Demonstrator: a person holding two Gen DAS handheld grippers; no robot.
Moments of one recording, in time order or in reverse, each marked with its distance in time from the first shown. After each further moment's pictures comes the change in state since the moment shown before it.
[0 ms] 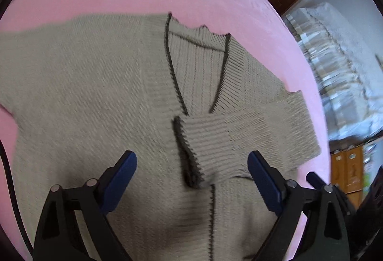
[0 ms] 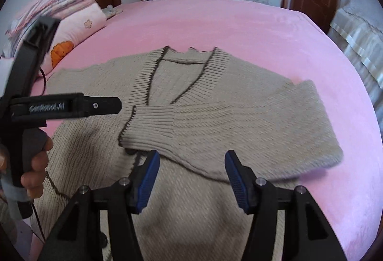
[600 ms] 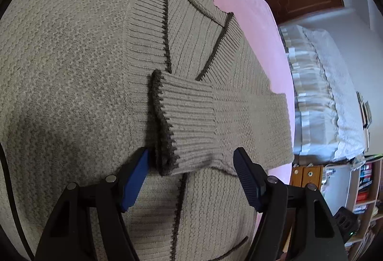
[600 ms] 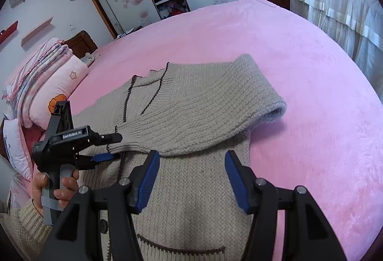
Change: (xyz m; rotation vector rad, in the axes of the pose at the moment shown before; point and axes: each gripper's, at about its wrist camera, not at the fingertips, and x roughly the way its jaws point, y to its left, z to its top) left arm 0.058 0.008 -0.027 -0.218 0.069 -0.228; right arm -0.041 -0.076 -0.044 0.277 -0.097 0.039
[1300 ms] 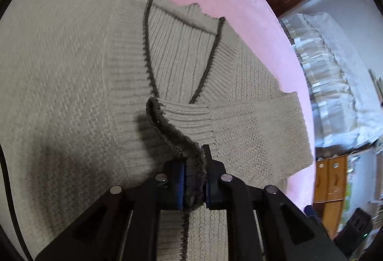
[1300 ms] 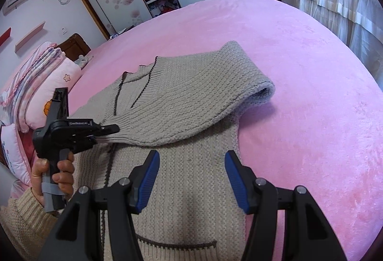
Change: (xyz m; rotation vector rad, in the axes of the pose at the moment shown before) left arm 0.018 -0.048 0.023 0.191 -0.060 0.160; right arm 0.010 -0.016 -0.014 0.048 0.010 -0.028
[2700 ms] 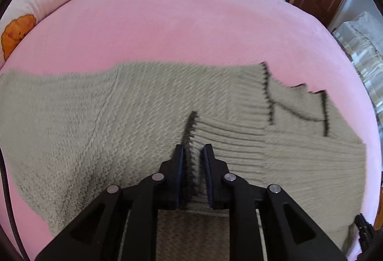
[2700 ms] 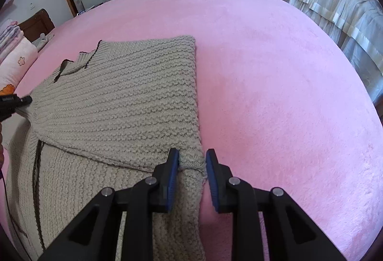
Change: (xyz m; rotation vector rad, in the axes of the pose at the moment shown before) left arm -0.013 0.096 0.125 0.031 -0.188 0.404; right arm 0.114 -0.021 0.055 -0.078 0.096 -0.264
